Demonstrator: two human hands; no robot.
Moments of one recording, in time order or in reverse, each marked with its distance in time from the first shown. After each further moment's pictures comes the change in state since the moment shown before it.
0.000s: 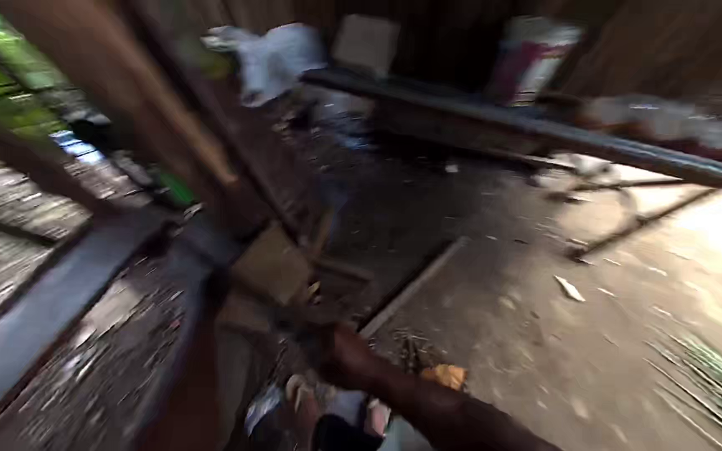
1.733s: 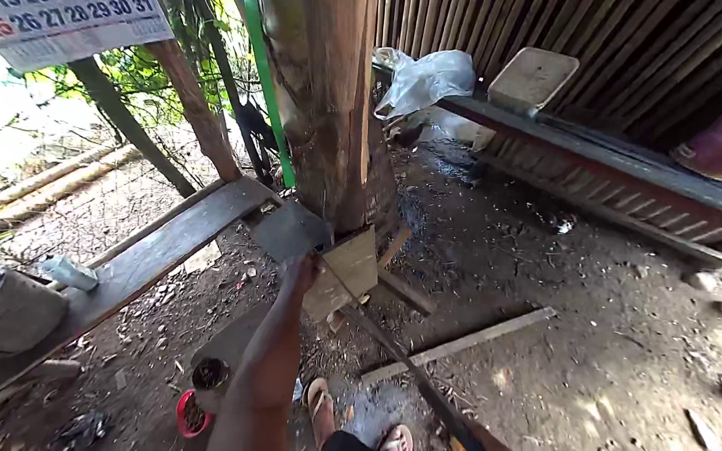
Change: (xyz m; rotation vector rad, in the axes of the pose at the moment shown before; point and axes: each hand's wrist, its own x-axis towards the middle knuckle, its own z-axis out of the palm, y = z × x) left_hand 0.027 -0.017 -0.015 0.184 -0.173 -0.149; right_hand -0.137 0.003 -0.045 -0.015 0.112 -0.010
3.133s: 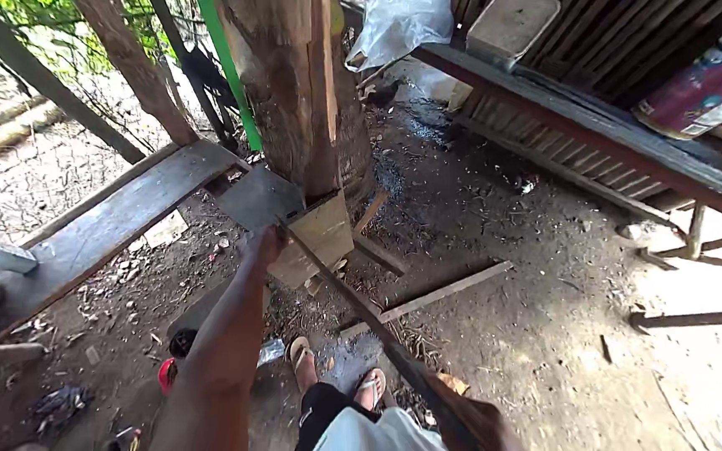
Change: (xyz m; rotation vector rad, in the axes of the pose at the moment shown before) left_hand -0.005 -0.018 0.010 -0.006 0.057 0.004; right_hand -0.011 0.014 0.022 -0.076 0.082 -0.080
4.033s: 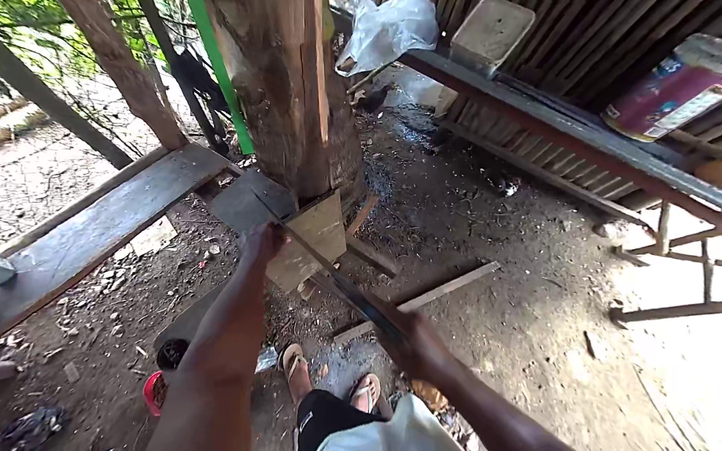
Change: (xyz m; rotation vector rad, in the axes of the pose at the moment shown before) left_hand 0.008 0.015 -0.004 -0.036 0.000 0.043; right_hand 0.116 0.010 0.035 -0.045 -0.055 -0.027
